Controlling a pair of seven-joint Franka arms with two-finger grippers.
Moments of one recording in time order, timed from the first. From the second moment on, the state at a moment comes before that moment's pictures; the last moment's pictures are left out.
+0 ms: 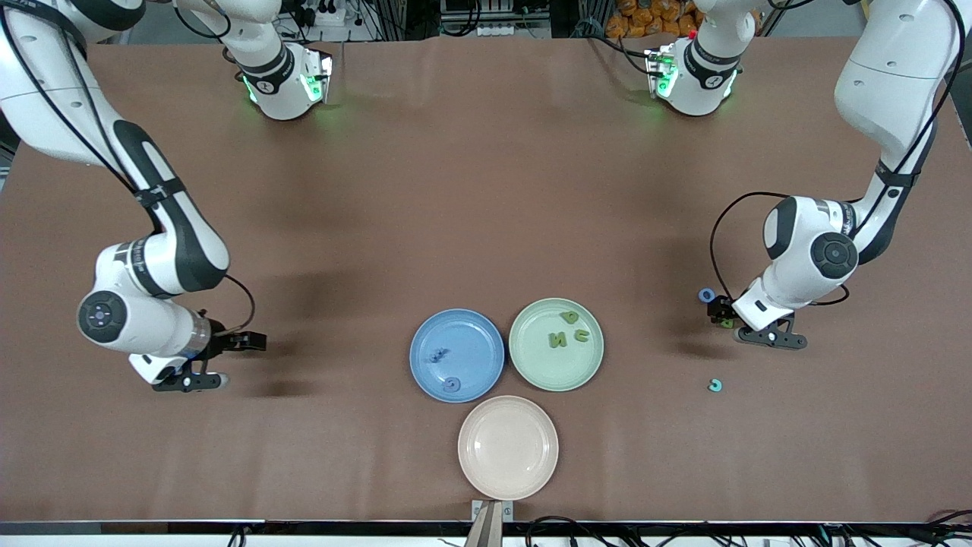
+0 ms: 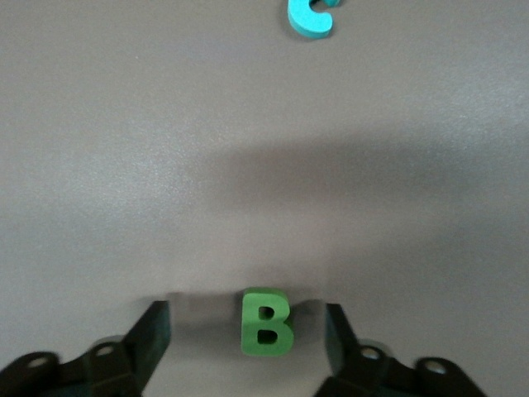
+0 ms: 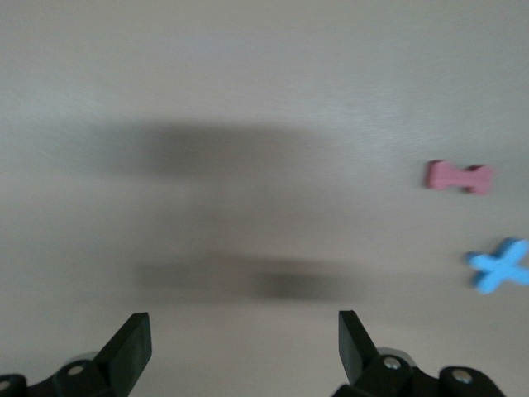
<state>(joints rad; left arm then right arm) 0.23 0.56 -0.25 -2.04 0.26 2.63 -0.02 -0.41 0.72 0.48 -1.63 -0.34 2.21 0.10</state>
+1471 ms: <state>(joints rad) 0.15 0.51 -0.26 -1.95 0.26 2.55 -0.22 -0.58 0.85 0.47 -1.58 -0.52 2.36 -0.31</state>
